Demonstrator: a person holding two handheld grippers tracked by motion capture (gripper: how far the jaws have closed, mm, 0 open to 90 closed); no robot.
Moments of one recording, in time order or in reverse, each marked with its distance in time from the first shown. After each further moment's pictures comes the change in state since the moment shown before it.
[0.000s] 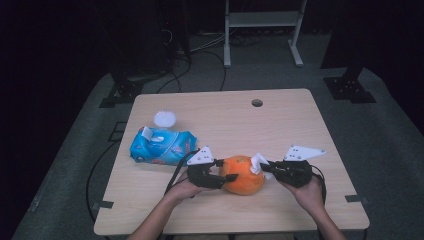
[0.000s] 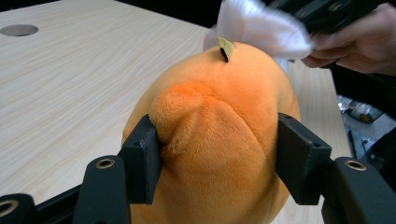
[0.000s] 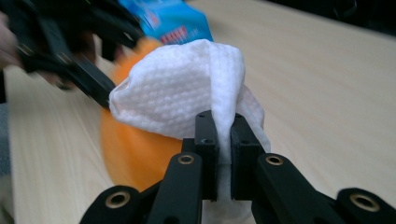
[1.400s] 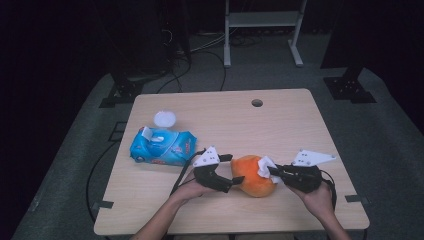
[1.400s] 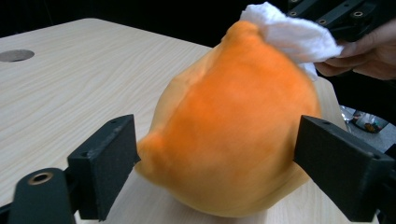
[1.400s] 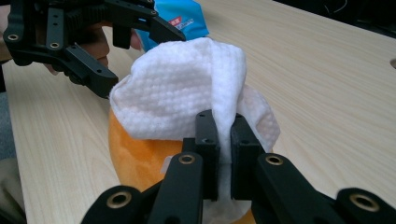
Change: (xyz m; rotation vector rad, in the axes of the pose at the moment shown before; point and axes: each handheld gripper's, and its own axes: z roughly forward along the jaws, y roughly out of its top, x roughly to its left) left arm -0.004 -0.001 0.021 -0.069 -0.011 0.012; right arm 0.000 -0.012 -0.024 0.016 -0.031 -0.004
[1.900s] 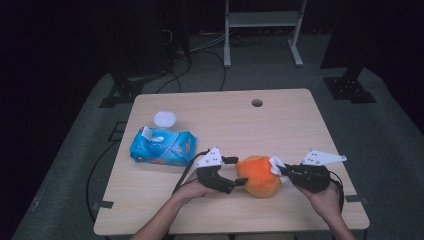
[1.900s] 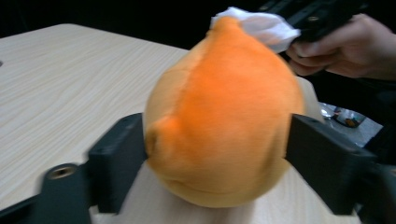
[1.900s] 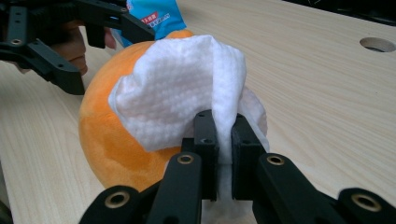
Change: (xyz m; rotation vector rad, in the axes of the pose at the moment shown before) left arm -0.002 0.003 0.004 0.001 -0.054 0.031; right arm -0.013 -0.012 -0.011 0.000 -0.047 0.057
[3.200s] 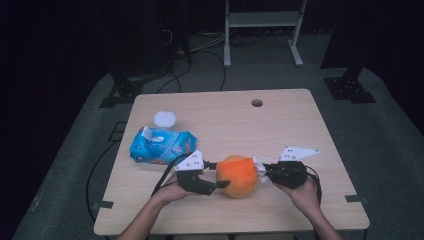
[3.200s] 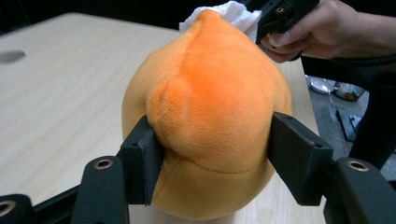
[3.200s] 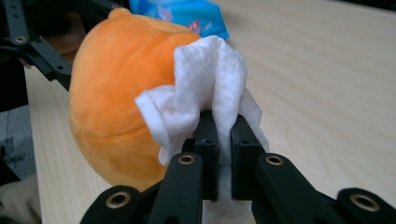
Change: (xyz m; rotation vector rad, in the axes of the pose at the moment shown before) left arm -0.004 -0.003 -0.056 0.077 -0.014 0.056; right arm 0.023 0.019 0.046 0.033 0.132 0.006
